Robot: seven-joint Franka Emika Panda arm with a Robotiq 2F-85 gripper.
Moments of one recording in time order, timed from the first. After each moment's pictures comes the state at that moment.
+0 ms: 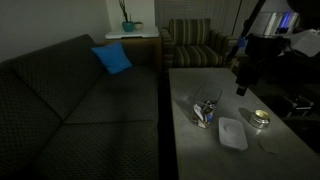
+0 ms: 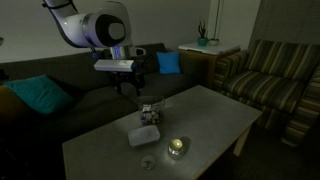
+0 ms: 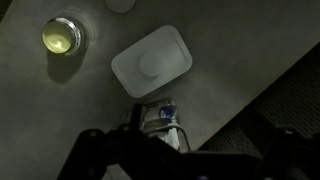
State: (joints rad) arm 0.14 0.73 0.09 -1.97 -0.19 2.72 -0.16
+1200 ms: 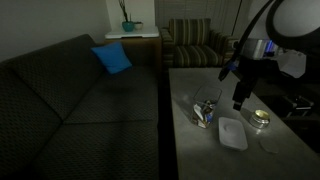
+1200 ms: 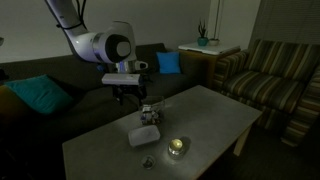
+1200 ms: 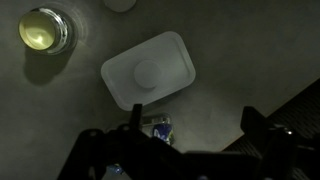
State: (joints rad) arm 0.14 0.90 0.09 -1.84 -0.23 2.70 -0.24
